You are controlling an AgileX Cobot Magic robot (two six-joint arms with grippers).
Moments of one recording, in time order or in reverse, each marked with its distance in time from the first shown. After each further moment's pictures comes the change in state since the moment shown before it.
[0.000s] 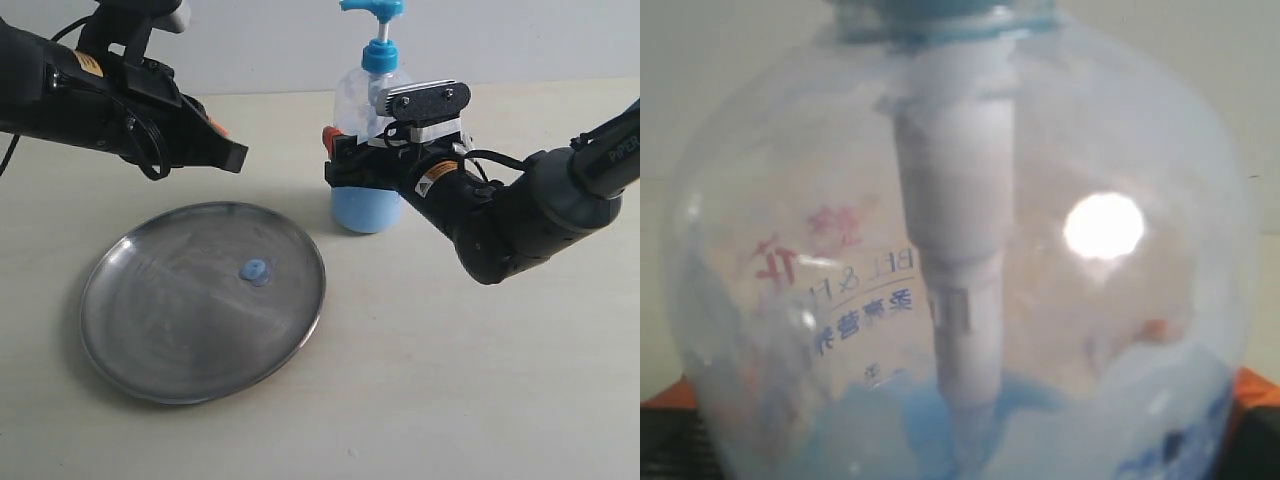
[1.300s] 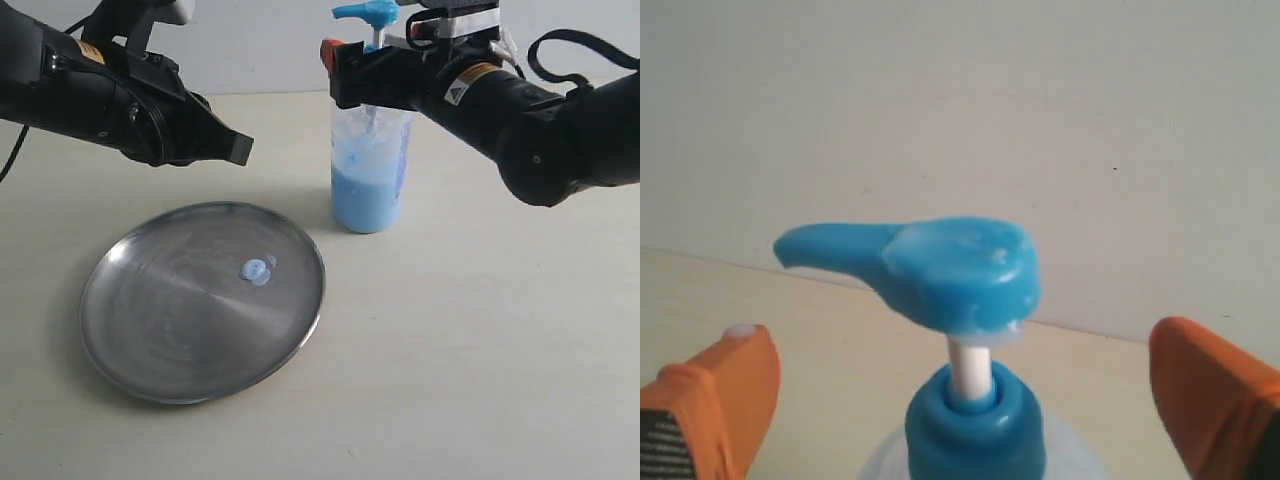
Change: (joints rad) left arm 0.000 0.000 -0.037 -0.057 0.091 0.006; right arm 0.001 -0.345 -0.002 -0.006 0.310 -0.047
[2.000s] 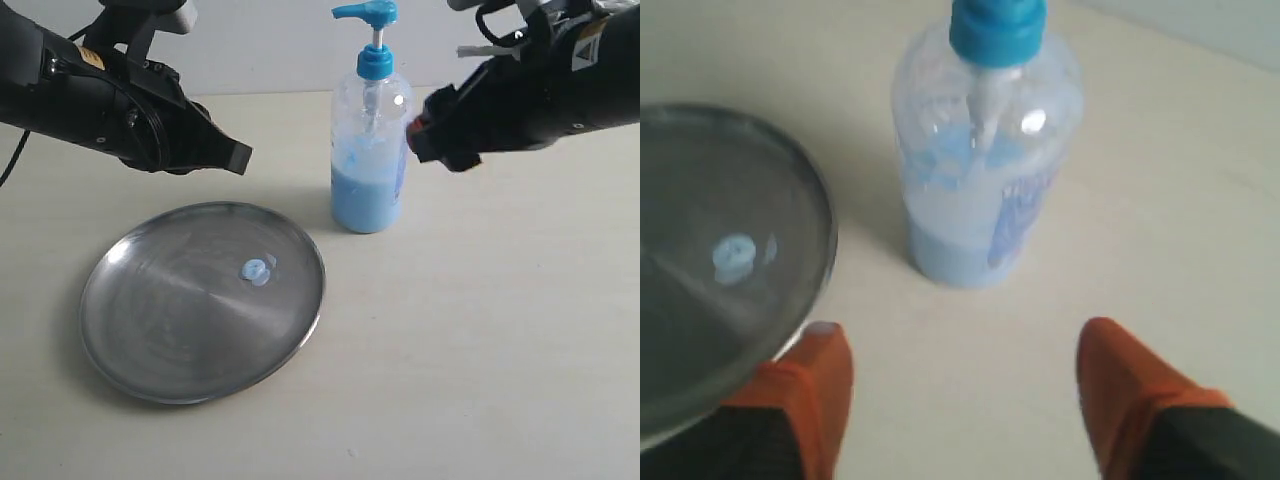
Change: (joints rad) left arm 0.000 0.000 0.000 -0.003 0.035 0.006; right arm 0.000 -0.456 0.000 -0.074 1.080 -0.083
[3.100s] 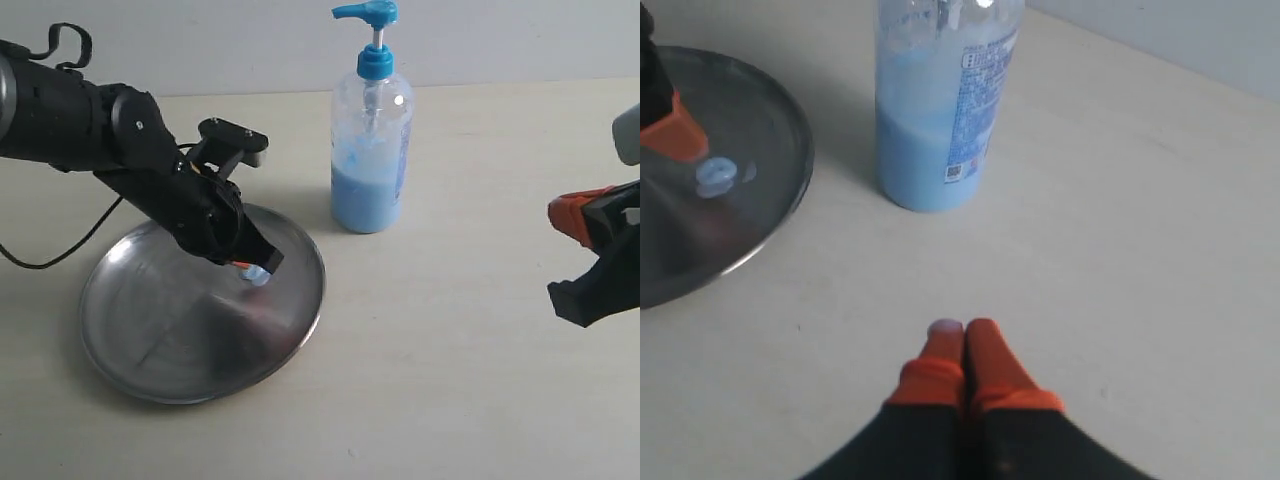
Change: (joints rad) left arm 0.000 0.419 -0.105 -0.002 0.052 0.106; right arm 0.000 -0.481 0.456 -0.213 -0.125 0.135
